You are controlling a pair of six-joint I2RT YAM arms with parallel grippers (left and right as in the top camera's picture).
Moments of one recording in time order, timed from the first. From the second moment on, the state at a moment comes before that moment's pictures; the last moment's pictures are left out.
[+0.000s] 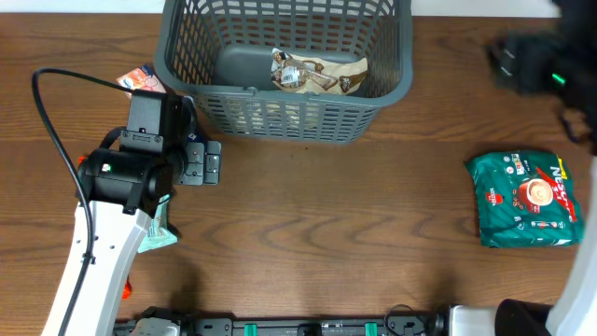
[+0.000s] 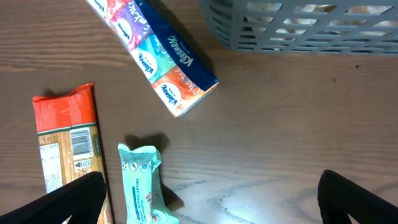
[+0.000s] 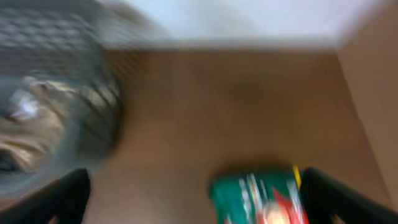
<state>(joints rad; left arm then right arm) -0.19 1.25 1.25 -1.08 -0.11 -0.09 -0.18 1.53 2.15 -1.40 -0.01 -0.04</state>
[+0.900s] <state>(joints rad) -0.19 1.25 1.25 -1.06 -0.11 -0.09 -0.34 1.37 1.25 -1.33 0.08 -0.10</state>
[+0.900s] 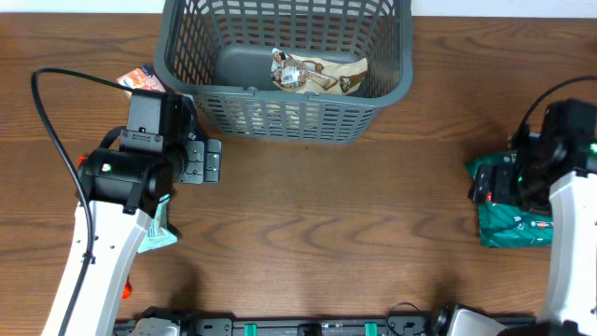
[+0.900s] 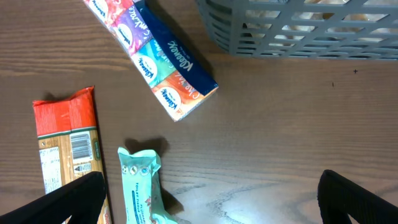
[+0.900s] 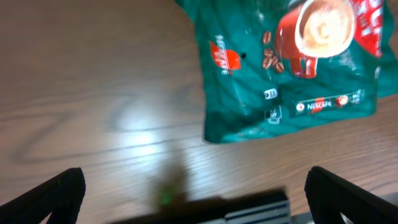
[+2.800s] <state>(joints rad) -0.19 1.25 1.25 -1.07 -0.11 -0.09 -0.38 1.83 1.11 -0.60 0.36 -0.16</state>
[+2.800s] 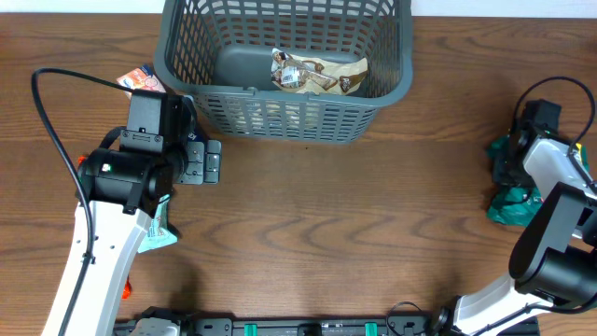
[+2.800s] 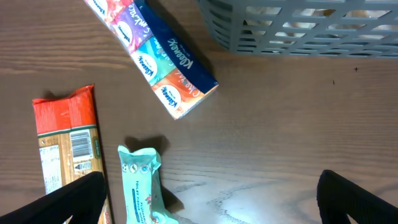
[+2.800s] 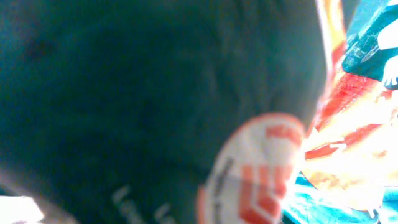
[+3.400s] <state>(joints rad) -0.19 1.25 1.25 -1.07 -0.11 -0.09 -0.15 1.45 1.59 -0.91 0.09 -0.11</state>
